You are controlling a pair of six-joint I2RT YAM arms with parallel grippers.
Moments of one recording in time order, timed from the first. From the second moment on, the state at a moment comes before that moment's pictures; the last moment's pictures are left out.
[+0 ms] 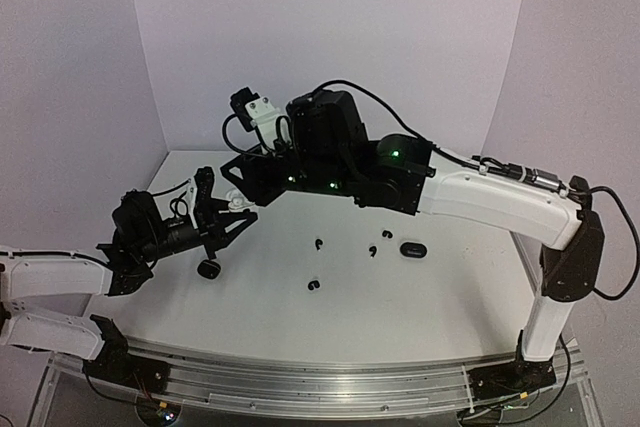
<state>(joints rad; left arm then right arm) -0.67 1.09 0.40 0.74 0.46 -0.05 1.20 1.88 1.90 -0.32 0.14 0.15</state>
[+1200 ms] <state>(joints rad) -0.67 1.12 0.42 0.71 0.55 -0.05 1.26 2.06 2.20 -0.75 0.31 0.39</state>
